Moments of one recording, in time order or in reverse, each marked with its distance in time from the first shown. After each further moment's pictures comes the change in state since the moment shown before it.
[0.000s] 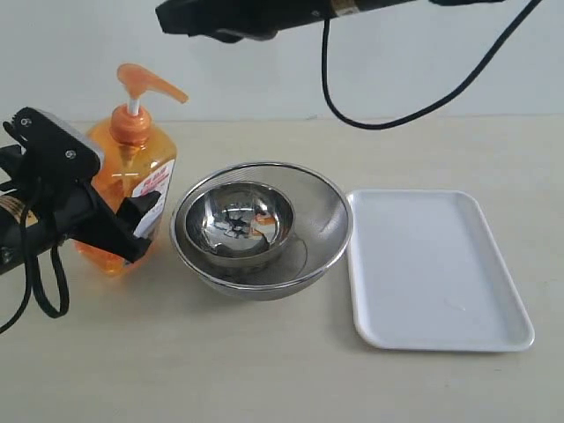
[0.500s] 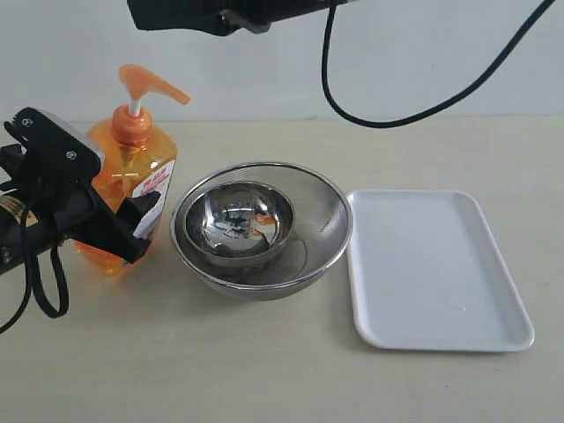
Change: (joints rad) left arm 0.000 0.000 -0.001 0.000 0.000 0.008; right arm 0.000 -0.018 0.000 0.000 -0.169 0.053
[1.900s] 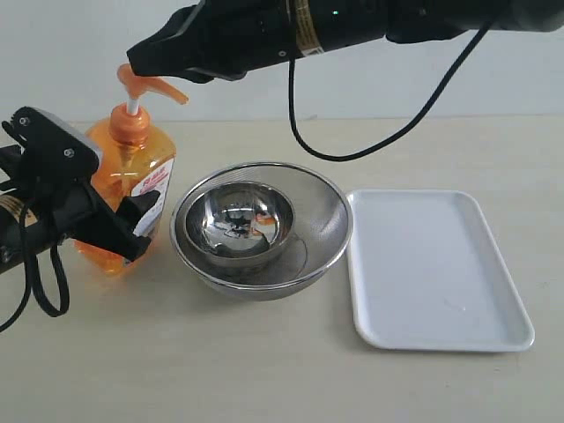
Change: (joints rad) left arm 0.000 0.000 -0.002 0.010 0.002 -0.035; right arm 0.042 0.119 -0.008 0.038 0.125 -0.037
